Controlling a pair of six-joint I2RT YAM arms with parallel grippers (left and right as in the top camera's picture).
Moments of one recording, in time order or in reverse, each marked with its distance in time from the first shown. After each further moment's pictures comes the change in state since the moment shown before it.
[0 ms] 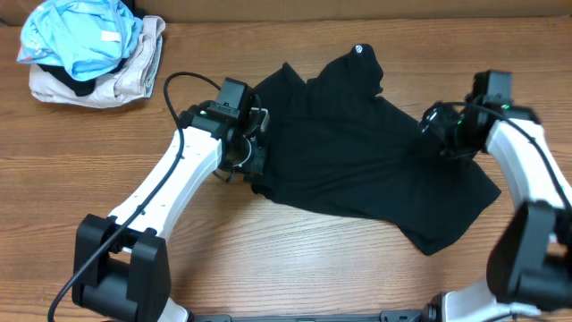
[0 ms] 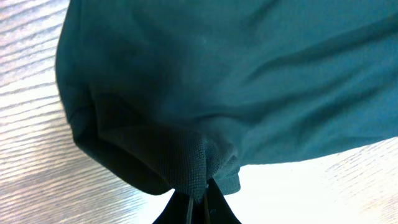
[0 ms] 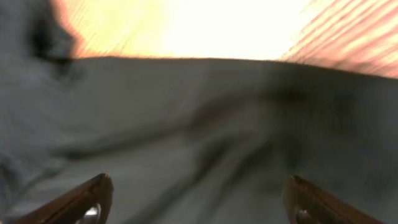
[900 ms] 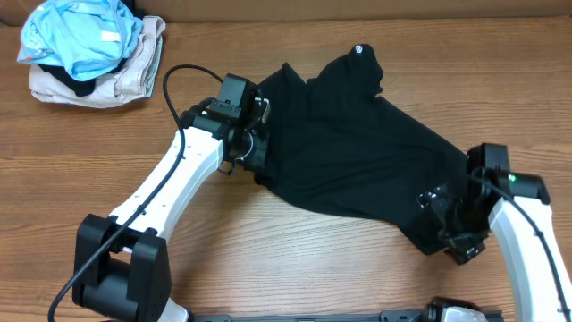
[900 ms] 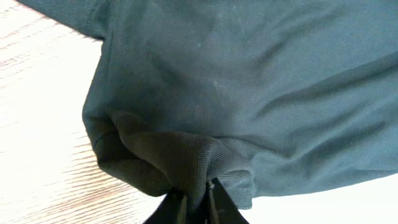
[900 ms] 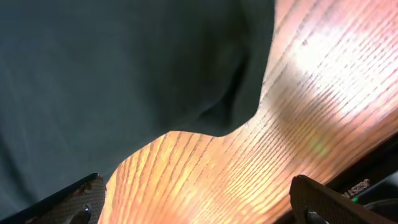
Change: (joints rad) left arm -0.004 0.000 0.000 0.094 -0.062 -0.001; right arm 0.013 -0.471 -0.423 -0.398 0.082 0.368
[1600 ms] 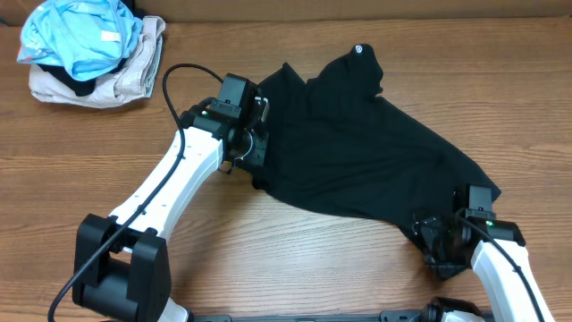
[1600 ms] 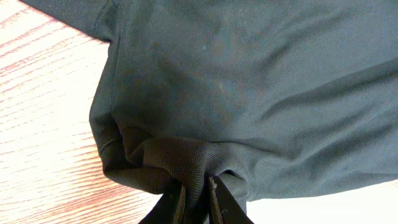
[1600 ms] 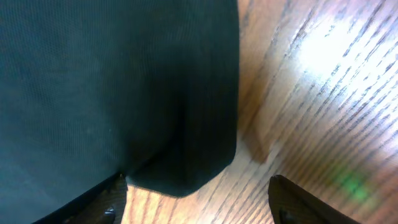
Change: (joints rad) left arm 0.000 0.000 0.000 0.003 -0.015 0.000; right arm 0.000 -0.128 -0.360 0.326 0.014 0.108
